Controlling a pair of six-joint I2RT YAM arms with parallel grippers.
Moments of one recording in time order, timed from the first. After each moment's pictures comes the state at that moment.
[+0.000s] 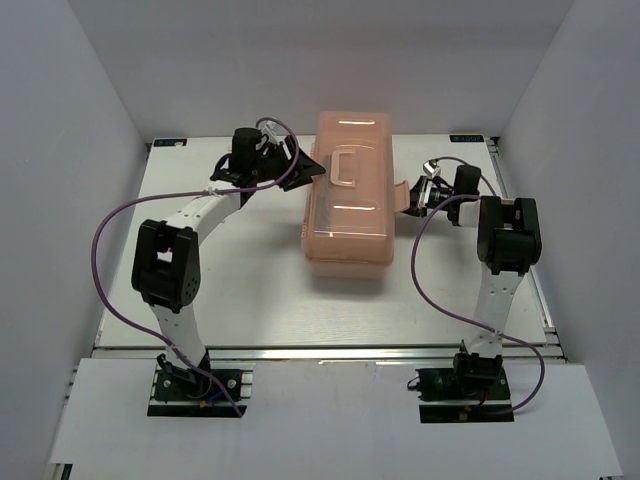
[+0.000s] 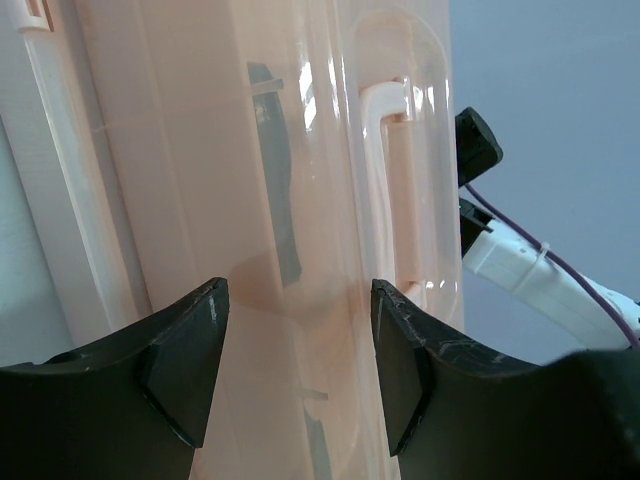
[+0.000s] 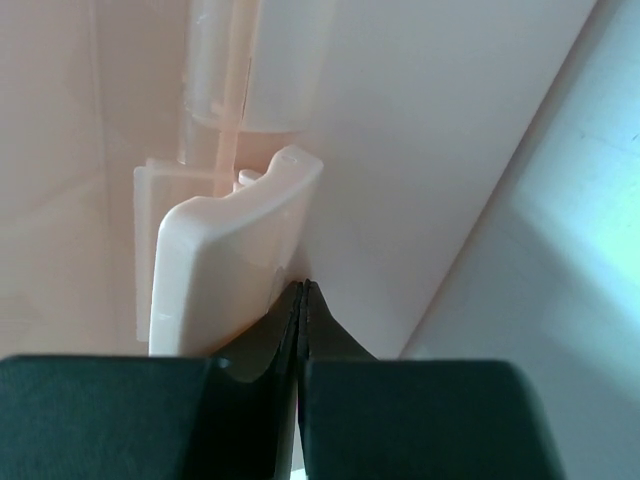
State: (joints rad) left arm -0.32 1.87 1.45 0.01 0.61 -0.84; right arm -0.03 2.18 1.26 0.40 -1.28 0.71
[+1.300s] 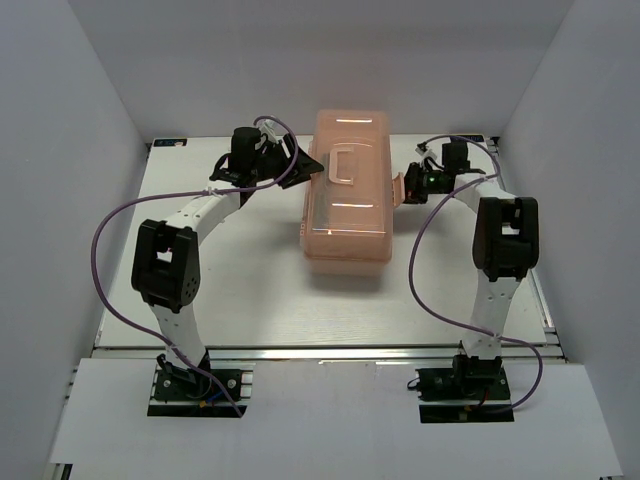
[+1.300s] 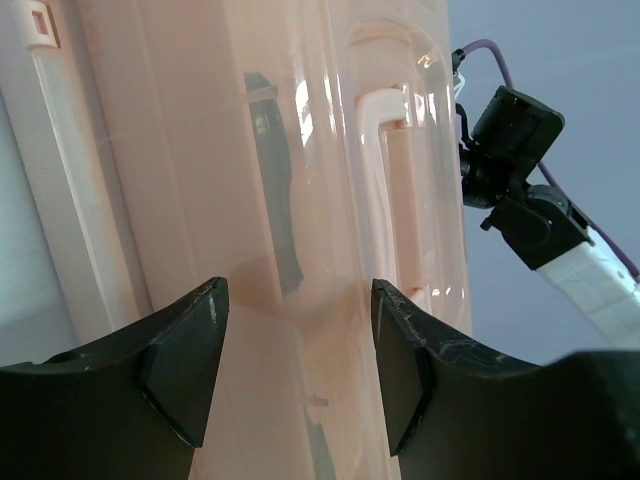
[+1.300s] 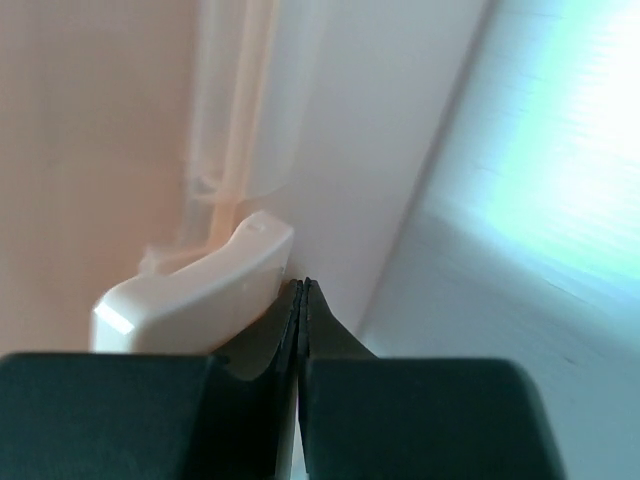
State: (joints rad) left arm -0.32 1.87 1.45 0.03 0.58 -0.82; right arm 0.04 2.10 1.51 -0.27 -0.90 0.30
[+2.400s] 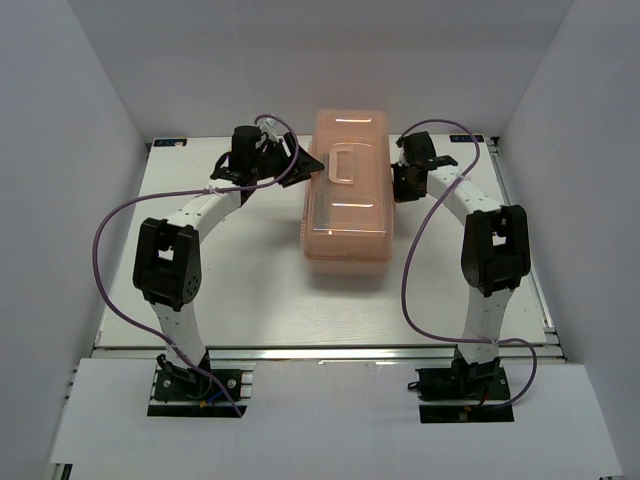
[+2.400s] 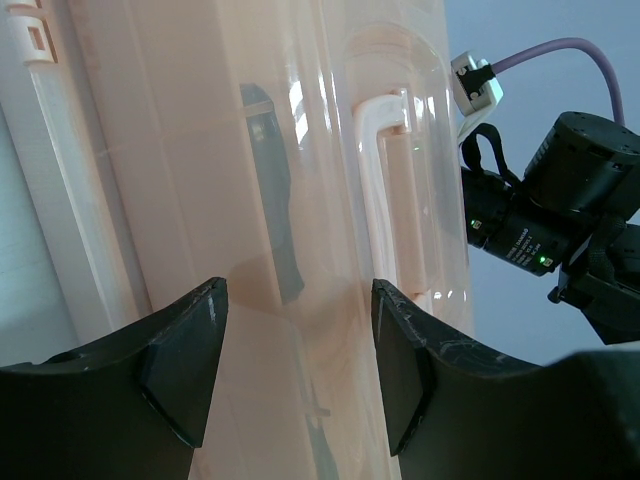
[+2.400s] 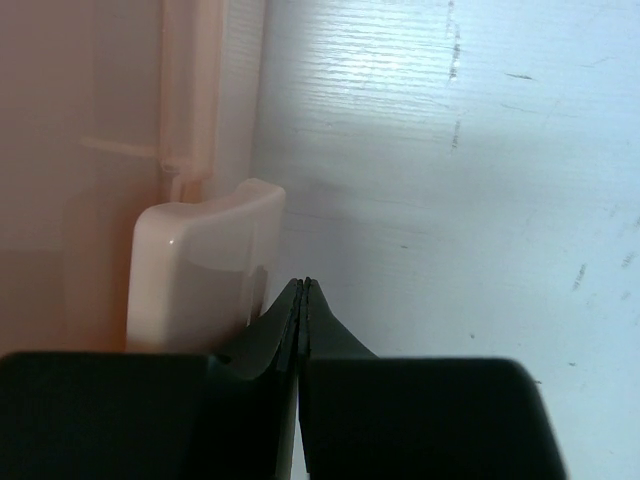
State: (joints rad) left arm -0.32 1.89 1.47 0.03 0.58 -0.81; right arm 0.29 1.98 1.60 -0.58 0.00 0.13
